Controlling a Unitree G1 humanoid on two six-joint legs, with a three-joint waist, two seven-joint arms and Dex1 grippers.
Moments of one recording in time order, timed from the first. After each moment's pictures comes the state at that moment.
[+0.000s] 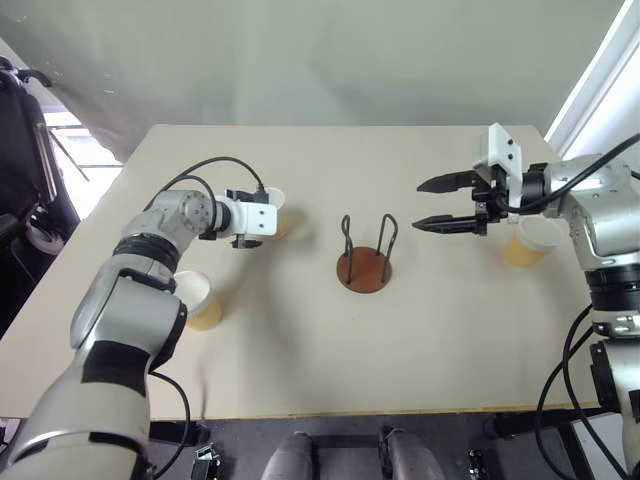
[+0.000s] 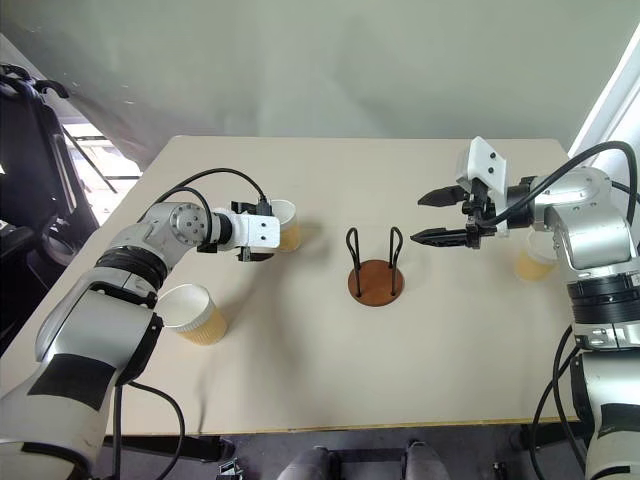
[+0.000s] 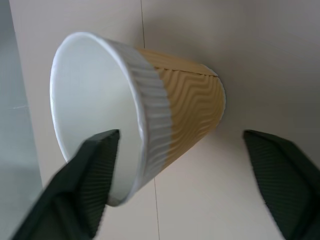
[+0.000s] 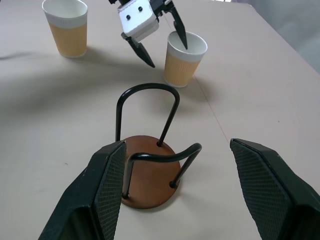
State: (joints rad) left arm -1.26 0.62 -0.45 1.33 0.59 -0.54 -0.70; right arm -0.94 -0.78 0.12 0.20 0.25 0.43 1.34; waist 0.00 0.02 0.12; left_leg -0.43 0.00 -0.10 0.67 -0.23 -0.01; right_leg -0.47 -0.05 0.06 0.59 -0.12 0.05
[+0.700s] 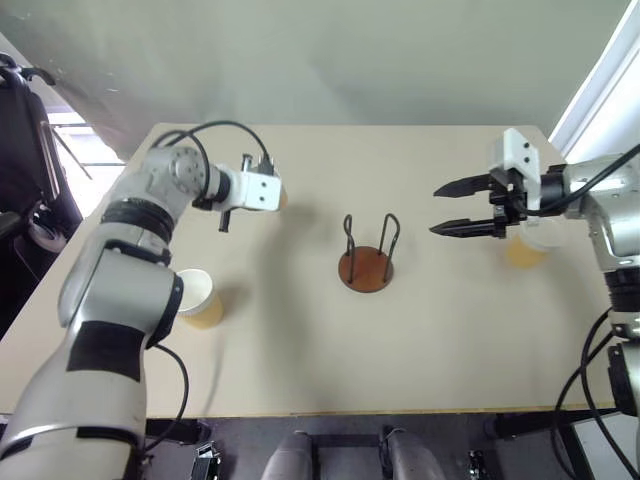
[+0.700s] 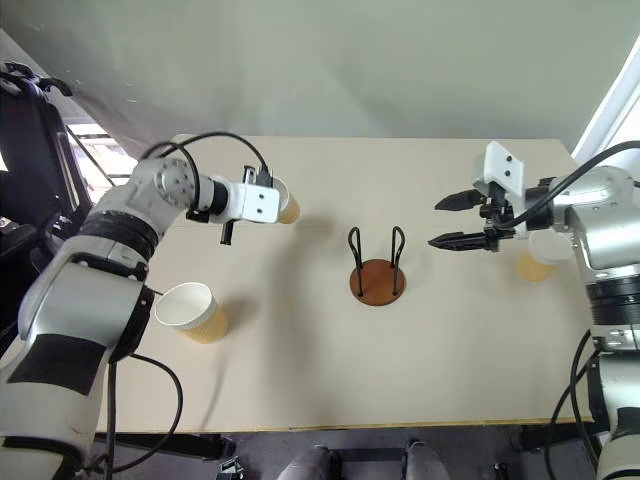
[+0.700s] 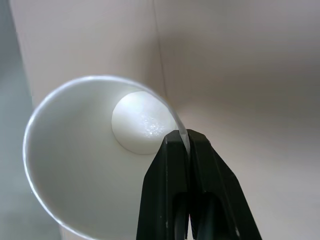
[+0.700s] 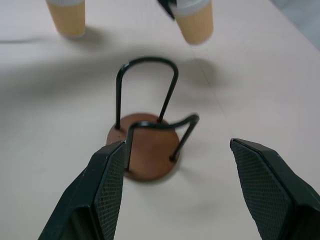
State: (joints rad) left arm -1.46 0.63 -0.41 1.33 0.52 -0.57 -1.05; right arm -0.93 -0.88 0.12 0.23 0.24 0.40 1.42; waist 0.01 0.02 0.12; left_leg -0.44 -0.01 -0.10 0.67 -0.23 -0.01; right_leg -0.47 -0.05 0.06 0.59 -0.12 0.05
